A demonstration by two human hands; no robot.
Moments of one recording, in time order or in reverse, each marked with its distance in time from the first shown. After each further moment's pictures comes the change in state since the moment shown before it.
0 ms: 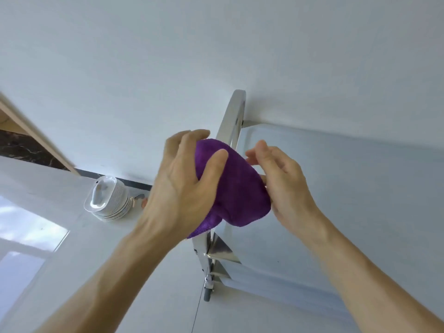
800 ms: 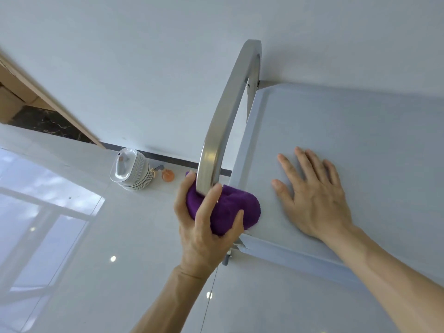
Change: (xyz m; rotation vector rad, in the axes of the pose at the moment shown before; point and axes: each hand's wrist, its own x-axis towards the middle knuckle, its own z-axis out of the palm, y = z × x) left_hand -0.093 -0.092 0.090 0.036 0.340 0.336; right_hand -0.019 0.112 -0.052 -1.400 -0.019 -0.146
